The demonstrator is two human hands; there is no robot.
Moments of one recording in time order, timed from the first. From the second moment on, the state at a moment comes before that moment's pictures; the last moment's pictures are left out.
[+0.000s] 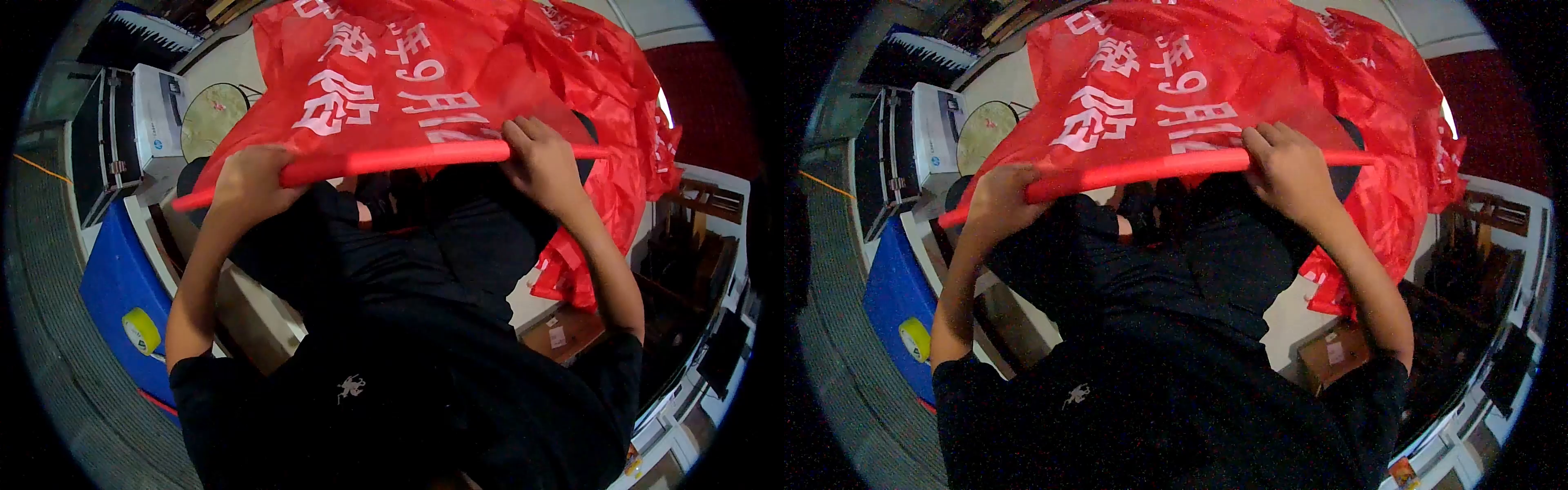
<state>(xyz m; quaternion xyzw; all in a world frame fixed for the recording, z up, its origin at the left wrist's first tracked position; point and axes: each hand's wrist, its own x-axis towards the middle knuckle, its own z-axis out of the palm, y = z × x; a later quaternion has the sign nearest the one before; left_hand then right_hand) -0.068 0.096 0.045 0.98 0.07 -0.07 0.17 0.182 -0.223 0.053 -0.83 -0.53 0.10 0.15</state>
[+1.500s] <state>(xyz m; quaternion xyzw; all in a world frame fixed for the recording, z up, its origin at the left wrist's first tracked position) -0.053 0.076 0.078 0.97 0.05 -0.06 0.22 0.219 -0.219 0.065 -0.75 -0.63 0.08 0.20</state>
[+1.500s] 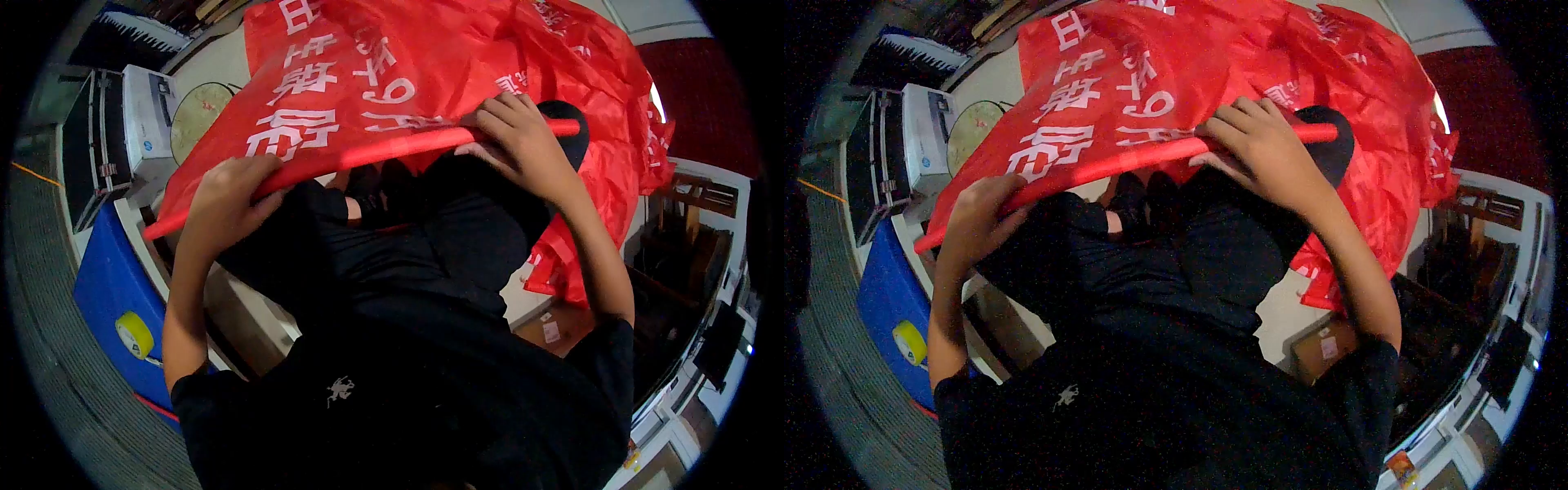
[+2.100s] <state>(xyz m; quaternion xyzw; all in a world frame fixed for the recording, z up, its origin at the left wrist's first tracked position) -0.039 0.071 0.069 0.98 0.08 -0.09 0.15 0.295 -0.264 0.011 -0.61 -0.15 0.30 0.72</state>
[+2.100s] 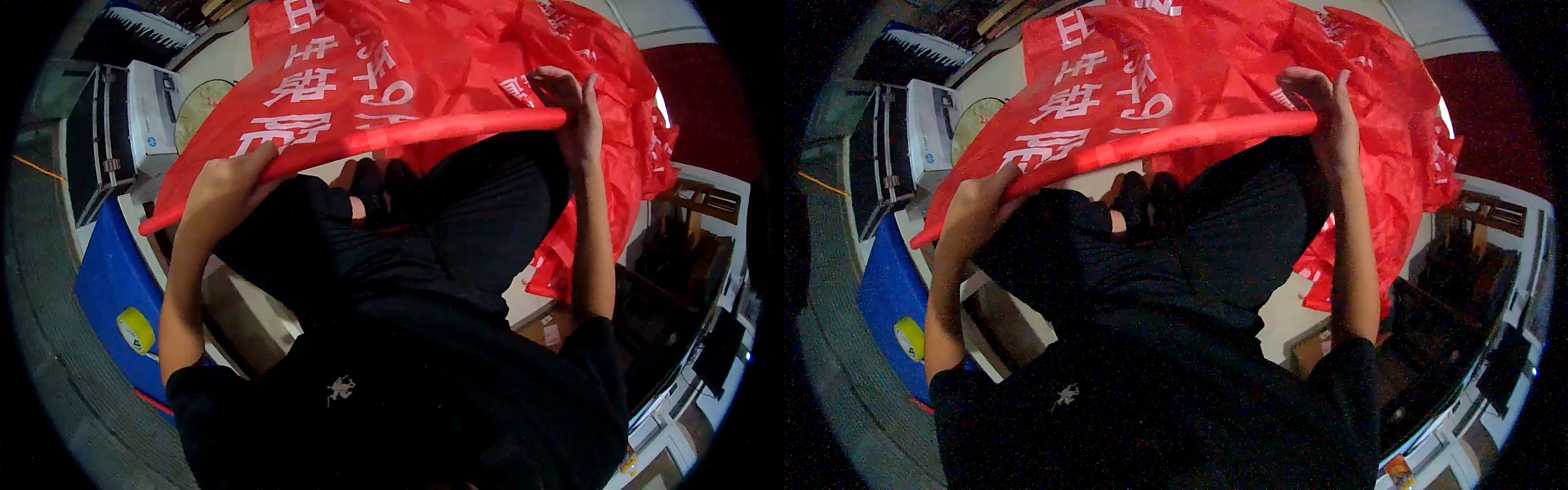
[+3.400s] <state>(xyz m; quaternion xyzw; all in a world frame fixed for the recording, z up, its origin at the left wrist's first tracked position) -0.015 0.087 0.076 0.95 0.20 -0.15 0.17 0.285 -0.297 0.048 -0.69 -0.39 0.36 0.49</state>
